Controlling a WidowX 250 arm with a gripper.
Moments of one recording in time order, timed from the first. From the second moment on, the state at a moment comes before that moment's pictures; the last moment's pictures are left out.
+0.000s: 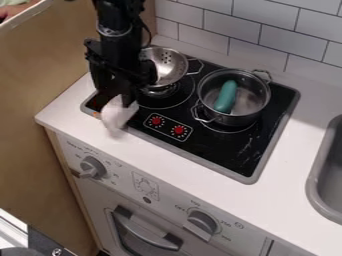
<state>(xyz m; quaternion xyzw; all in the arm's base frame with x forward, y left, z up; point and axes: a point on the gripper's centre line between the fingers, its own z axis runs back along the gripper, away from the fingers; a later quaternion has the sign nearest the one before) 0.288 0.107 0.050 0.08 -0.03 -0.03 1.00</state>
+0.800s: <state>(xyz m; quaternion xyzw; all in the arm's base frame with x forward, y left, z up) 0.308 0.076 0.087 0.06 -0.01 0.00 1.00</state>
